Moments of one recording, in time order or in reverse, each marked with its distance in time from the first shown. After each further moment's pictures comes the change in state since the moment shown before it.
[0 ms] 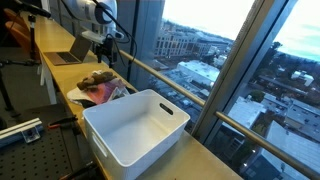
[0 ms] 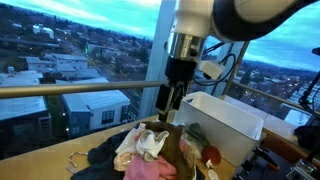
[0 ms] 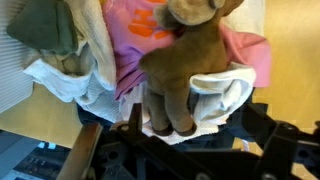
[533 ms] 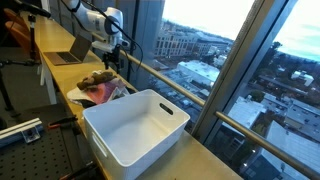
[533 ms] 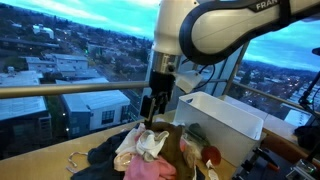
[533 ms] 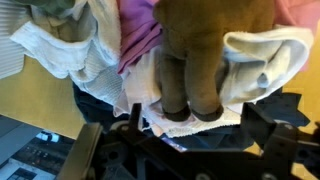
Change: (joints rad) arm 0.023 0.195 -0.029 0.195 -0.065 -0.002 -0.023
